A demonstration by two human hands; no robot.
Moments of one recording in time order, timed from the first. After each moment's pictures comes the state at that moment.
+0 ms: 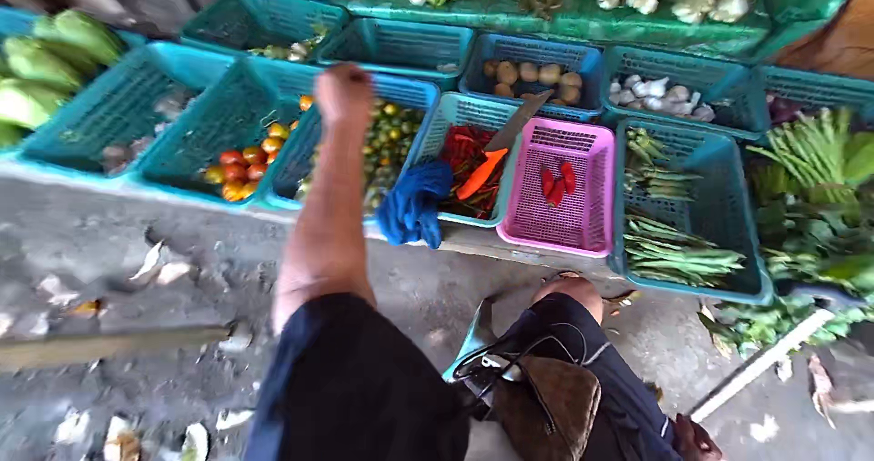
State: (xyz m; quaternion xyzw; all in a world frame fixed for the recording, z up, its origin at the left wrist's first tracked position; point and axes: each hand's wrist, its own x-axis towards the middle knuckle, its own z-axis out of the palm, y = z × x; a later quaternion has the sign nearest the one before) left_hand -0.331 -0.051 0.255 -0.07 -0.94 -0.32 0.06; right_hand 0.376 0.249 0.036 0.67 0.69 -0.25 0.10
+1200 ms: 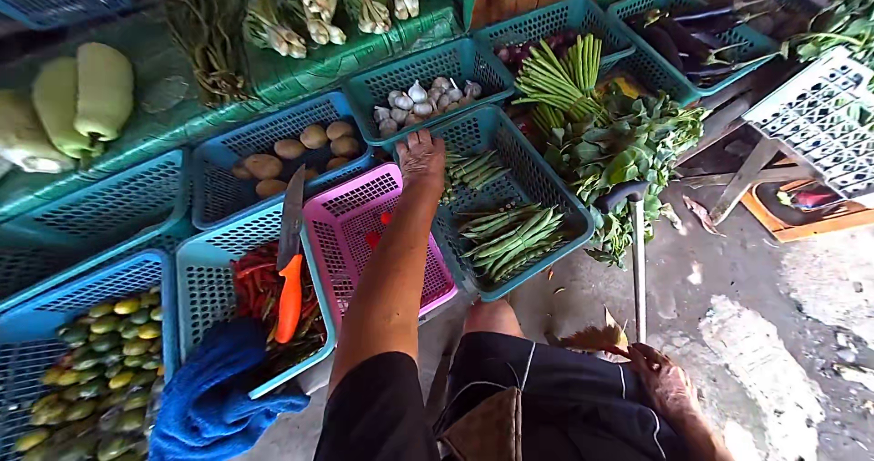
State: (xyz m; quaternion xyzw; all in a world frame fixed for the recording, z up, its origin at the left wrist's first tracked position) left_hand -0.139 0.404 0.167 -0.53 -0.85 0.03 0.04; right_hand 0.393 0.263 0.025 0.69 0.66 -0.30 0.07
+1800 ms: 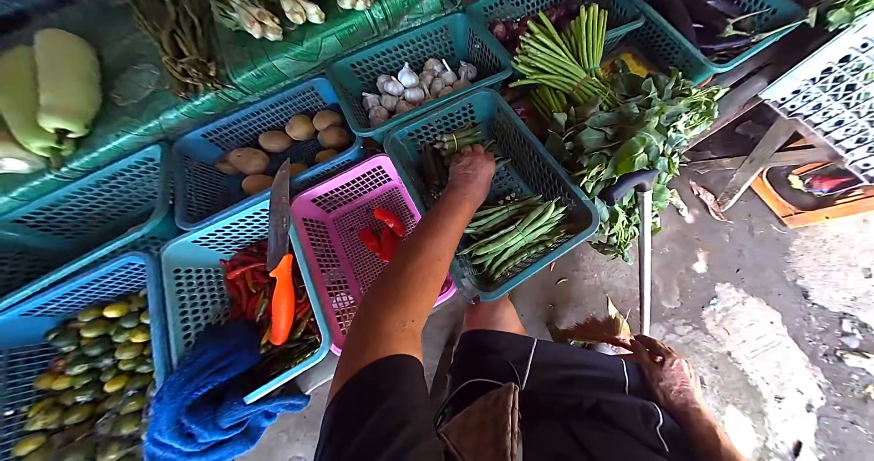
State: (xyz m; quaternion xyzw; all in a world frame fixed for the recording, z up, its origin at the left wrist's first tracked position) left_hand -0.068 0.426 0.143 -0.63 -0.77 0.06 -0.08; right_hand 0.393 0.266 0.019 0.69 0.66 -0.30 0.07
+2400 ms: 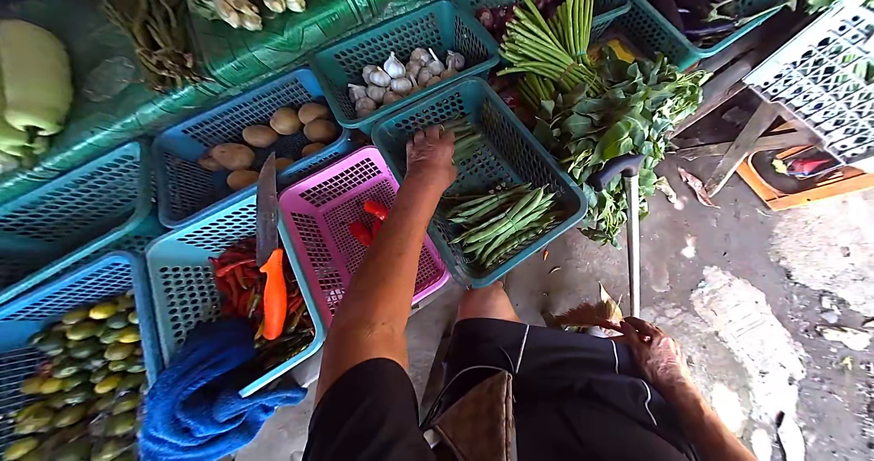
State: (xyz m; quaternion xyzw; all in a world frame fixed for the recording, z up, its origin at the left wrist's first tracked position) left_hand -0.104 0.399 0.169 -0.58 -0.81 -0.04 -0.09; right_hand 0.388 0.267 0.027 0.69 0.65 -0.31 0.07
